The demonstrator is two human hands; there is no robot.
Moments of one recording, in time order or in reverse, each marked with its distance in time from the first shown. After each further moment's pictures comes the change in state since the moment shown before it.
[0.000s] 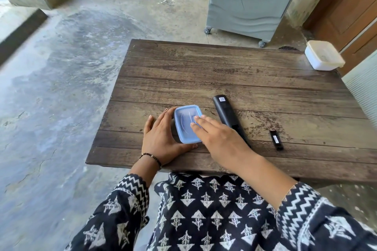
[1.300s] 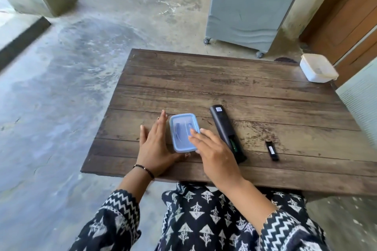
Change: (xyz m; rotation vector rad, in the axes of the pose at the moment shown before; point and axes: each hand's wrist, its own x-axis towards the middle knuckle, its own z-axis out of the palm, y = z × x) left_hand -0.004 0.004 -0.009 -0.078 -0.034 -0.032; right_hand -0.010 -0.006 0.036 0.309 0.276 0.161
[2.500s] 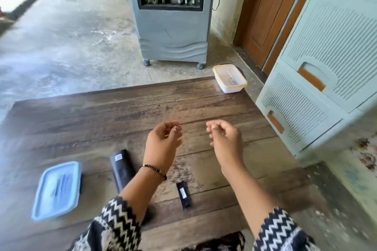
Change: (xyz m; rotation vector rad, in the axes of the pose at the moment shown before) left_hand 0.124 0.243 0.138 -0.923 -0.097 -0.215; right_hand -0.002 0.227 -0.129 0.612 0.543 0.941
